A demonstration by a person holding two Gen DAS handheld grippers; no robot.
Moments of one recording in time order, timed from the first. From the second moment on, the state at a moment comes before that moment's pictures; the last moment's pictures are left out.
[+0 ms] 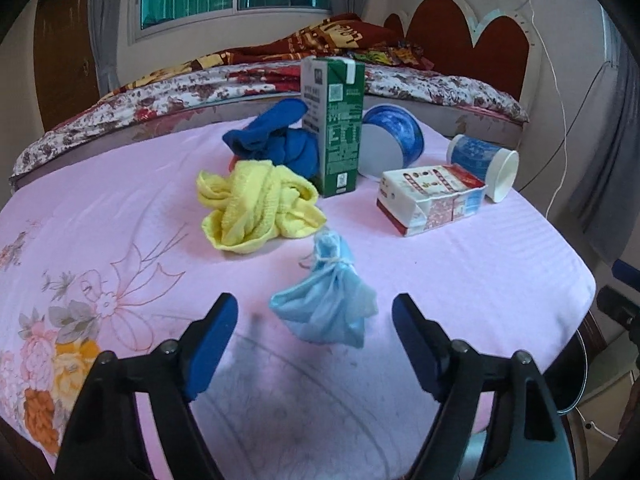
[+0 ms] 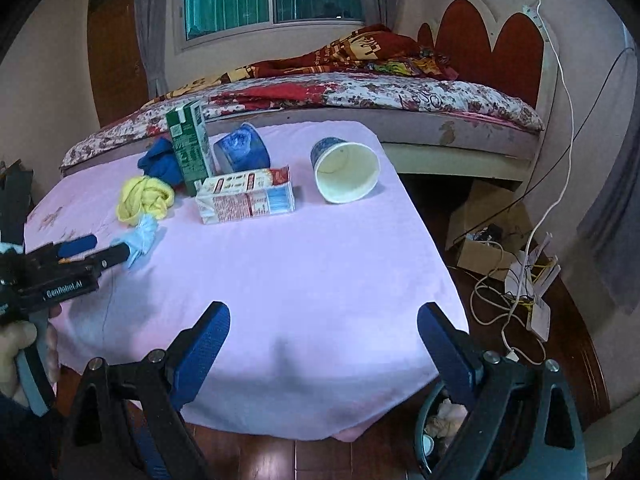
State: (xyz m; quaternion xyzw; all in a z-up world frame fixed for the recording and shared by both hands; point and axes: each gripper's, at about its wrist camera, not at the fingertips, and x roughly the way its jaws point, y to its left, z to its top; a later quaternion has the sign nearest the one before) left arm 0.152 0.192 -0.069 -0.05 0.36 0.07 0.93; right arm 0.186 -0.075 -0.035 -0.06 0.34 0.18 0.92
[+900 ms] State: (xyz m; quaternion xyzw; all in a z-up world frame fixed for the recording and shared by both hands) left arm 0.201 0.185 -0.066 -0.08 0.34 0.03 0.94; right arm 0.287 -0.043 -0.045 -0.04 0.35 0.18 0.92
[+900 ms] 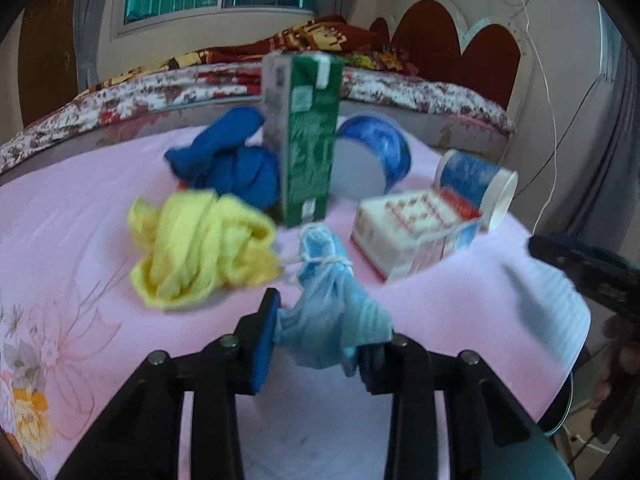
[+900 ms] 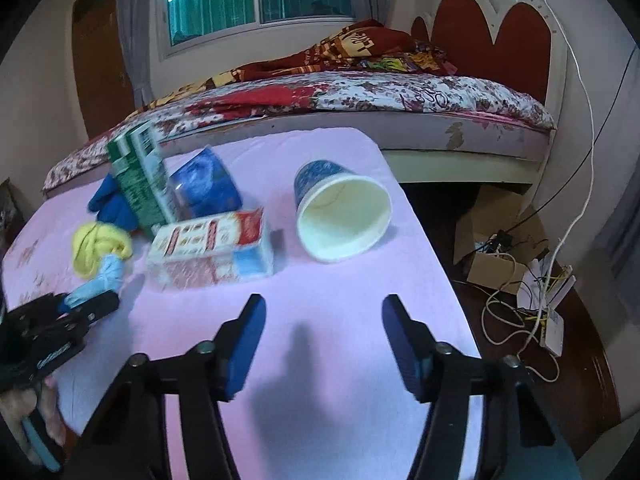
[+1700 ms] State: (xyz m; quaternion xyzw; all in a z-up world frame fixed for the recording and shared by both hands) left arm 0.193 0.172 -0.051 -0.07 0.33 0.01 0.94; right arm 0.307 -0.024 -0.030 -0.07 0.33 0.20 0.92
